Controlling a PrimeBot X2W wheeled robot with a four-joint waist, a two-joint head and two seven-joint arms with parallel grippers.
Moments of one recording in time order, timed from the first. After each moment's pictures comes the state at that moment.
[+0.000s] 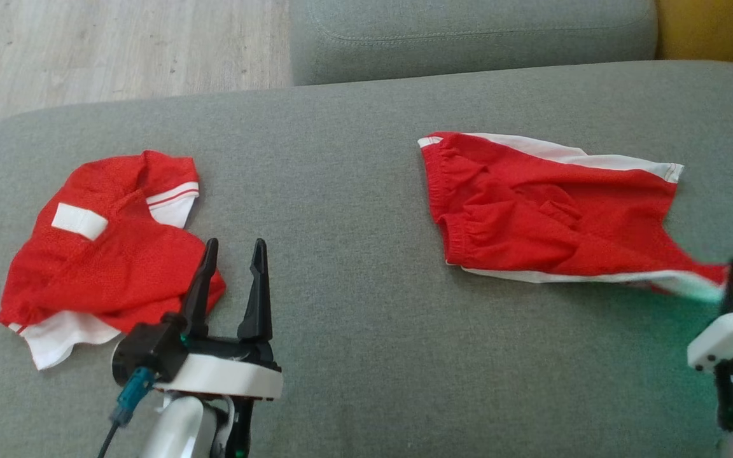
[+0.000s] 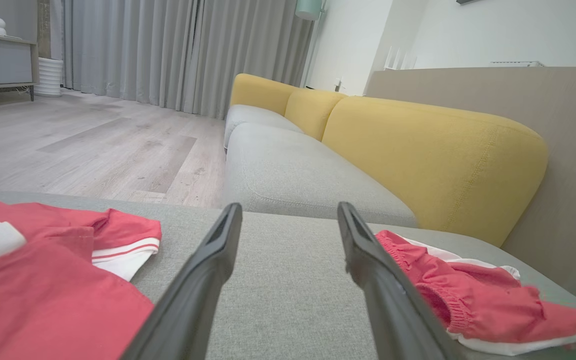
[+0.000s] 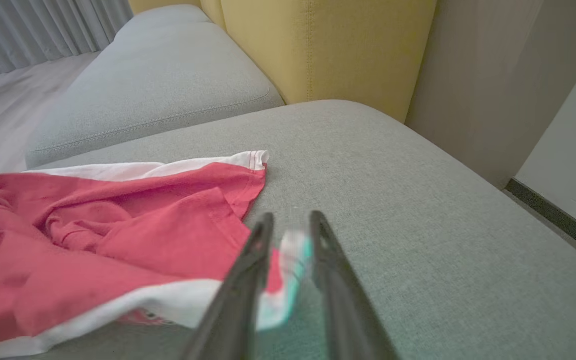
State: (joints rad) left arm -0.15 0.05 -0.26 0.25 -0.35 -0.07 -0.25; right arm -0.20 -0.05 -0.43 0.41 0.01 0.13 0.05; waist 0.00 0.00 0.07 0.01
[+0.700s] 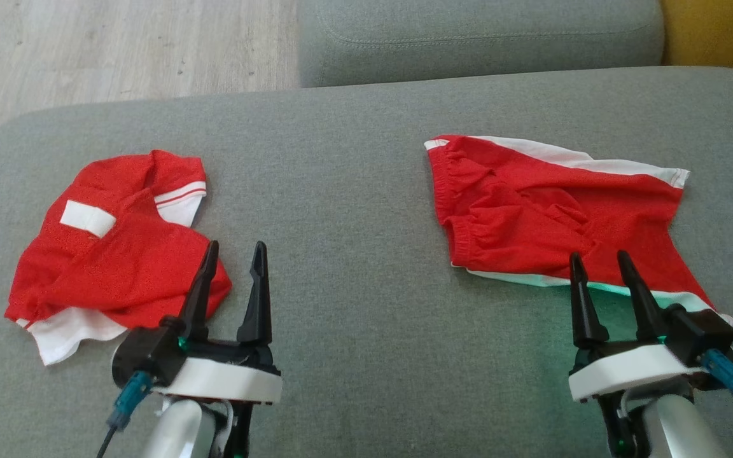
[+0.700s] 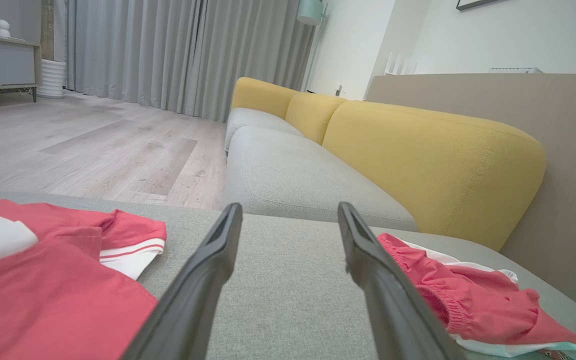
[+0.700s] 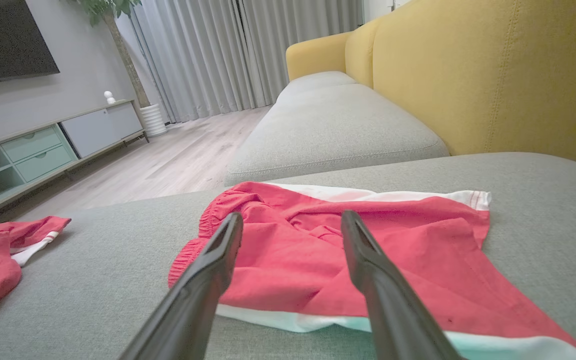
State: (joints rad) left arm -0.13 0.05 -0.26 0.24 -0.35 -0.09 -0.25; right arm -0.07 -0.04 0.04 0.32 0.19 0.13 -0.24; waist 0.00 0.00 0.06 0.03
